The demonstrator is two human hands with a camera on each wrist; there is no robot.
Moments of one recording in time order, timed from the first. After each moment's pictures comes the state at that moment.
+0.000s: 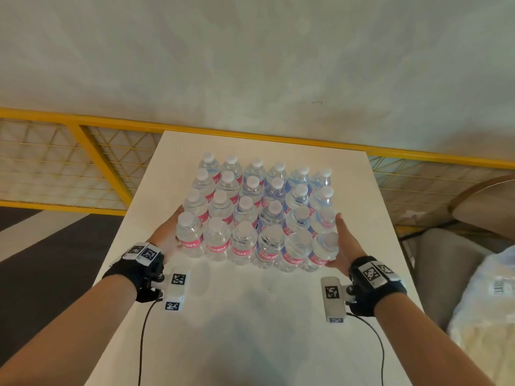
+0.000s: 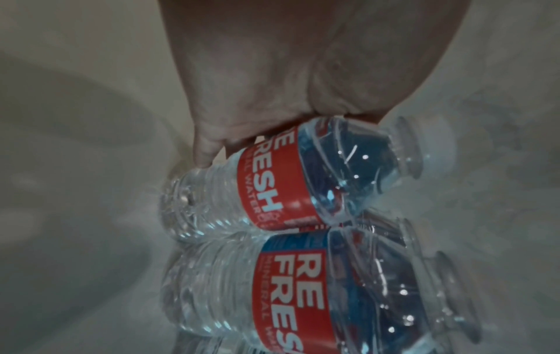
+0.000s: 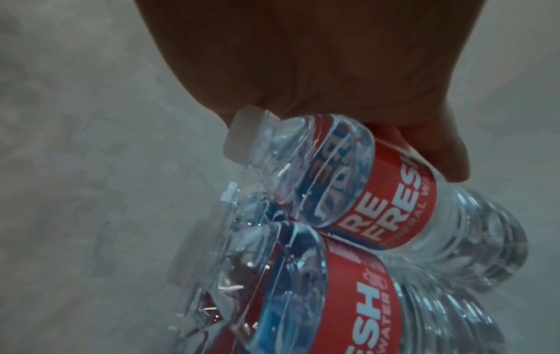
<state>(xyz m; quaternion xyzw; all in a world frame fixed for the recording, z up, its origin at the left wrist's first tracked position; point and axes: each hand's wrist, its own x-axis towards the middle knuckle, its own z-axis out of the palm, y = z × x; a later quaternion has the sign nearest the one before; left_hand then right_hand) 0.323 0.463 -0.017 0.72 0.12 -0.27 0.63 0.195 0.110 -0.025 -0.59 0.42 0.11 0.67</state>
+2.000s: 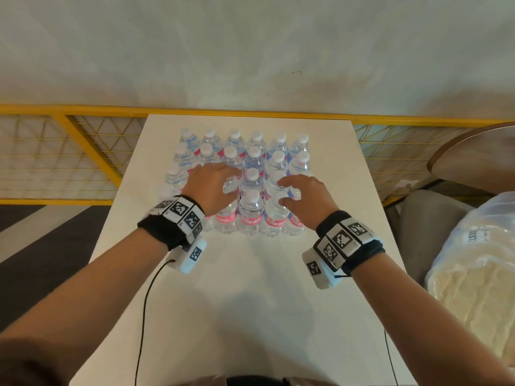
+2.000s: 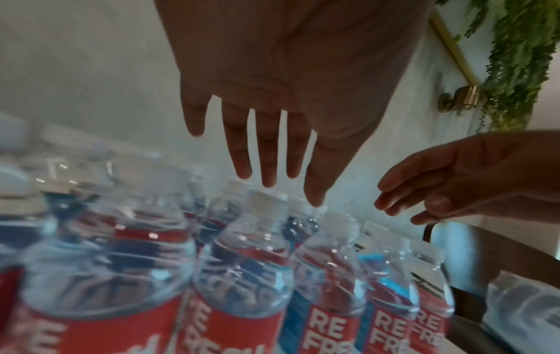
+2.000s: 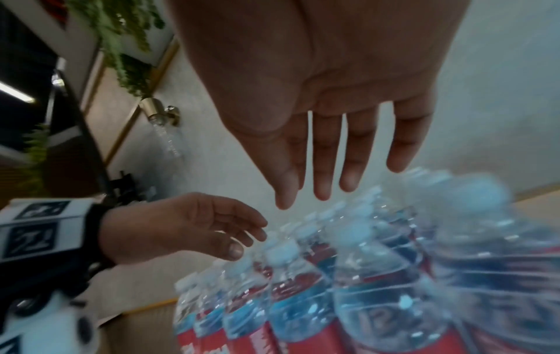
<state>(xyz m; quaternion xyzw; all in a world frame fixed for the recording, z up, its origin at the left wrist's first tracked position) 0.280 0.365 0.049 0.93 -0.31 -0.05 0.19 0.171 0.163 0.057 -0.94 0.13 0.01 0.33</state>
